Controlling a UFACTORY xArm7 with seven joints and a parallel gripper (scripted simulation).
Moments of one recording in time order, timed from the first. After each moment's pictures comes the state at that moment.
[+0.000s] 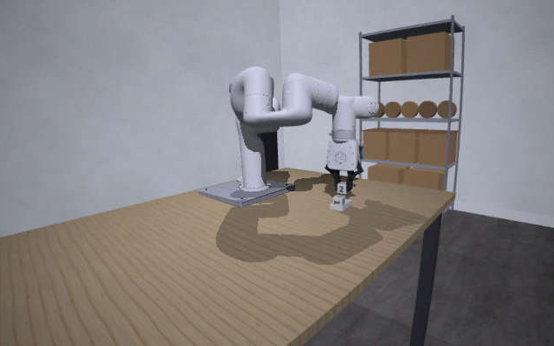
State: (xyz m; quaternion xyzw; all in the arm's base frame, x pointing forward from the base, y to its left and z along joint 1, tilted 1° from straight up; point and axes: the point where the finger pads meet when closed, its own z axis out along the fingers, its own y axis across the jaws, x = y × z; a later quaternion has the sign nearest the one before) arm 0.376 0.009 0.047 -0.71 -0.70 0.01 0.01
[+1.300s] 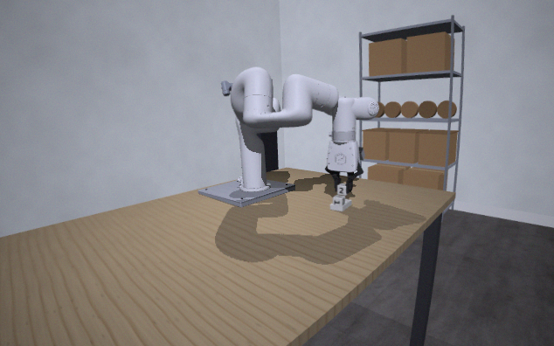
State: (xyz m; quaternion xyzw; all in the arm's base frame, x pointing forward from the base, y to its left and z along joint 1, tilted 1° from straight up) arm 0.376 0.009 0.043 -0.71 -0.70 0.01 0.01
